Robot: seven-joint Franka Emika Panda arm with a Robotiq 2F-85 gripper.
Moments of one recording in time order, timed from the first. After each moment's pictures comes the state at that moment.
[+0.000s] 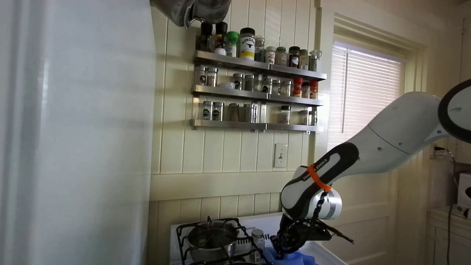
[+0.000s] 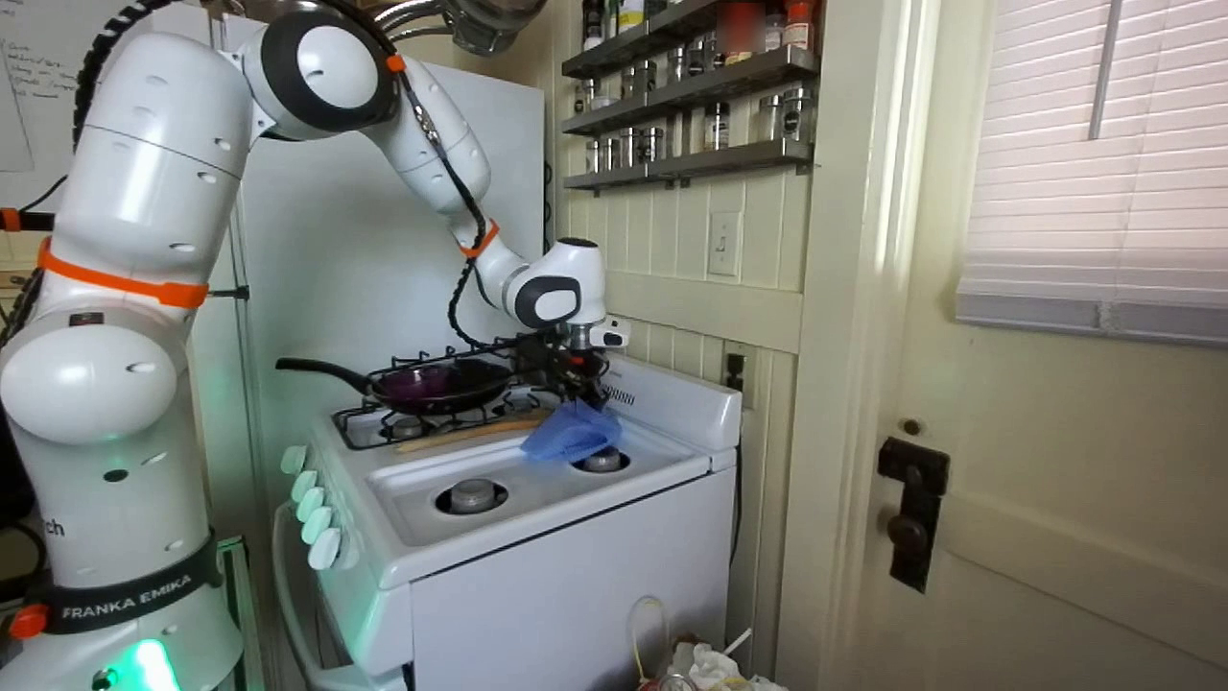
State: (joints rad) arm 0.05 0.31 0.11 -2.14 0.22 2.64 -0.05
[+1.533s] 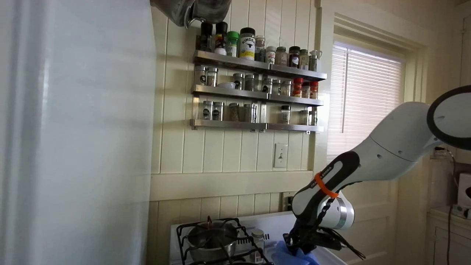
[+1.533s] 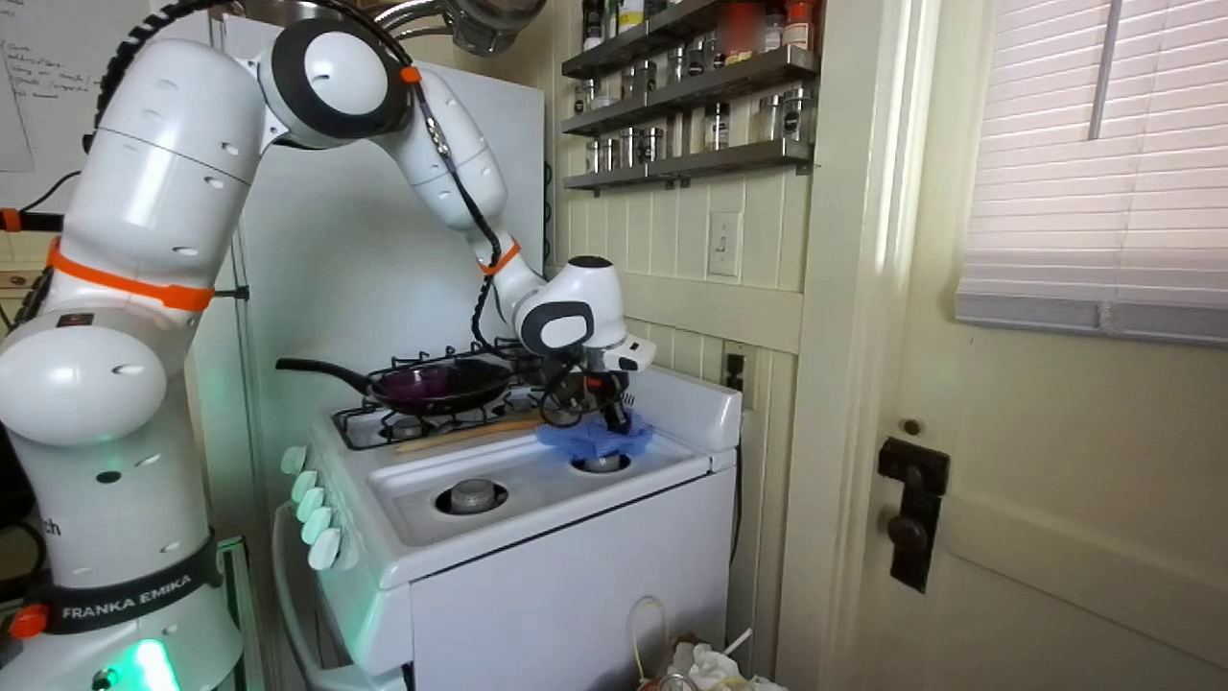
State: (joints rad) arm -0.01 0.36 0.07 -2.18 0.29 2.82 0.09
